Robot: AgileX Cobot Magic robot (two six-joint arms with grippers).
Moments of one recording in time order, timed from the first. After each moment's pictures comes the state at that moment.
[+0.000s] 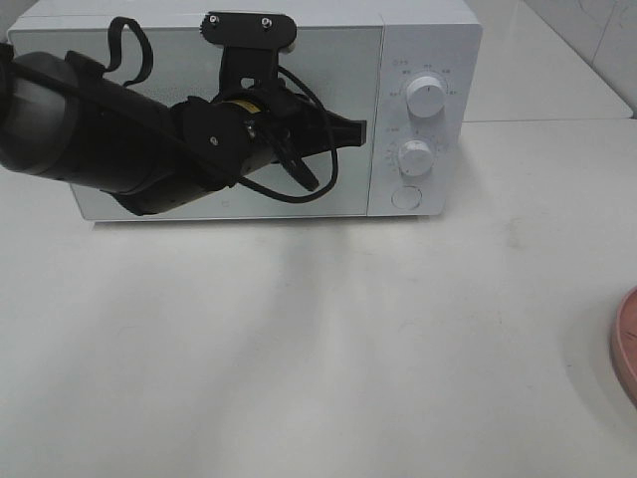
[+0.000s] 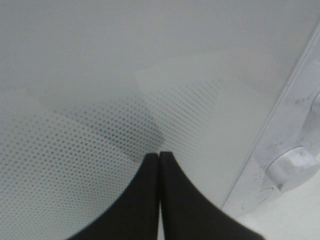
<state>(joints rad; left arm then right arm) -0.76 2.02 -1.19 -0.74 -0.48 0.46 0.17 0.00 -0.50 -0.10 1.00 0.09</state>
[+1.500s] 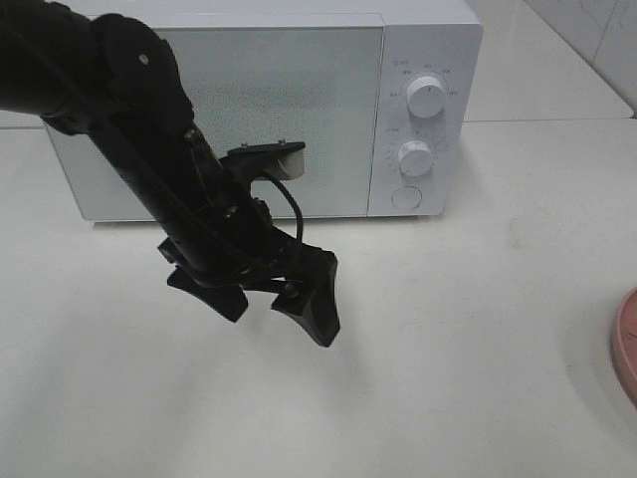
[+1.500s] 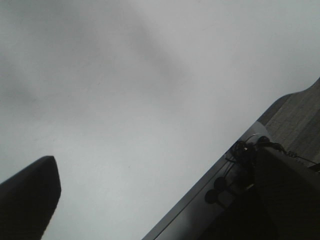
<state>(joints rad) -0.67 1.88 -1.21 -0.50 0.86 0.25 0.17 0.00 -0.50 -0.10 1.00 0.09</state>
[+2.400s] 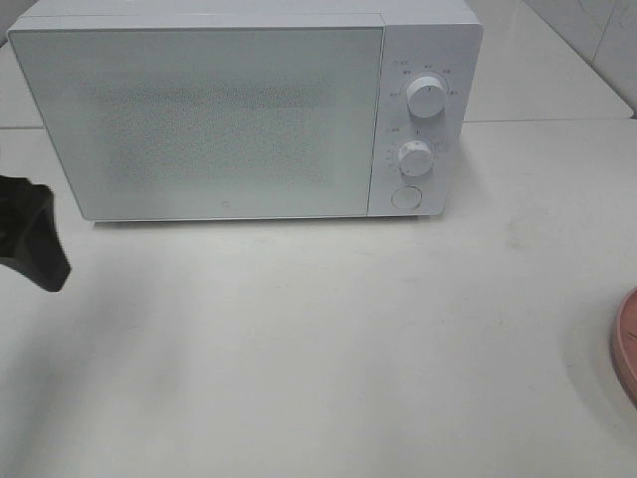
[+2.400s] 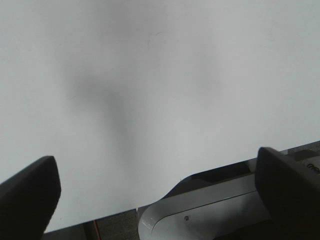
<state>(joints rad) -0.26 1.38 -0.93 -0.18 1.03 -0.01 0.17 0.00 -0.50 -0.10 1.00 0.09</state>
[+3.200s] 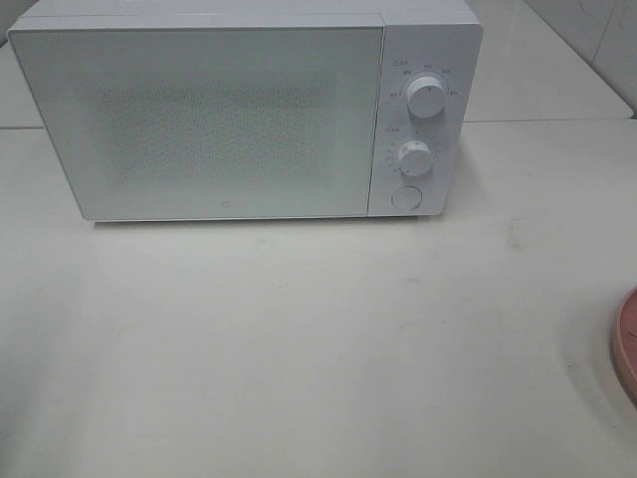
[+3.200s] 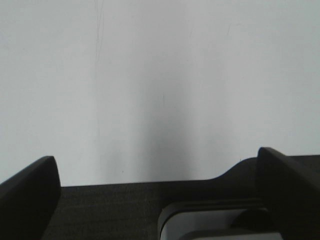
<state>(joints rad) -0.05 0.57 -0.53 -0.05 1.07 -0.03 0.17 0.00 -0.50 -0.10 1.00 0.09</state>
